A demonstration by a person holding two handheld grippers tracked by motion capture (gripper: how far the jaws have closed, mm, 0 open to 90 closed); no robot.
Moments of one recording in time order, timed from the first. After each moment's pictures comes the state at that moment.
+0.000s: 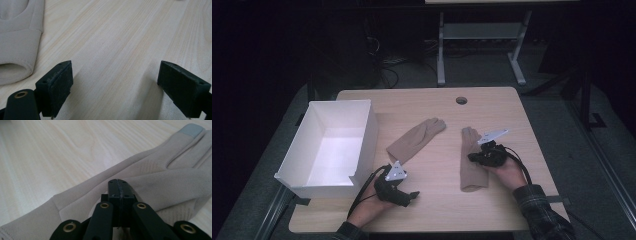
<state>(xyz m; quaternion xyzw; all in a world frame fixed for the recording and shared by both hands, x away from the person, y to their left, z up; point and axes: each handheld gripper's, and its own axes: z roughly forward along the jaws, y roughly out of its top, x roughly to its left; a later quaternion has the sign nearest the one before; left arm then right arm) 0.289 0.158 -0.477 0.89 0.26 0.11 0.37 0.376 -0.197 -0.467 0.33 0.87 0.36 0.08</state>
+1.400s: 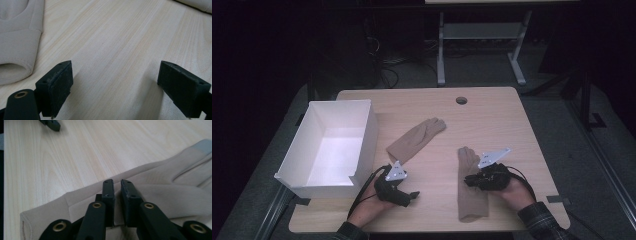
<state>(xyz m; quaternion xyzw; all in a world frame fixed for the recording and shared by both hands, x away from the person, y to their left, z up) 0.288 0.158 -0.477 0.88 0.26 0.11 0.37 0.307 -0.187 -0.454 0.25 0.89 0.38 0.02</state>
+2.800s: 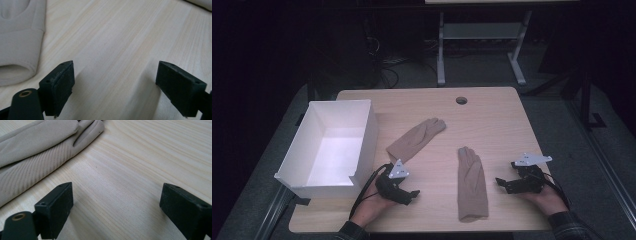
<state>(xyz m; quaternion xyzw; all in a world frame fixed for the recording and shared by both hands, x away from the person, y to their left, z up) 0.292 0.151 -0.470 0.89 0.27 0.11 0.35 0.300 -0.283 -0.482 0.40 0.83 0.36 0.15</state>
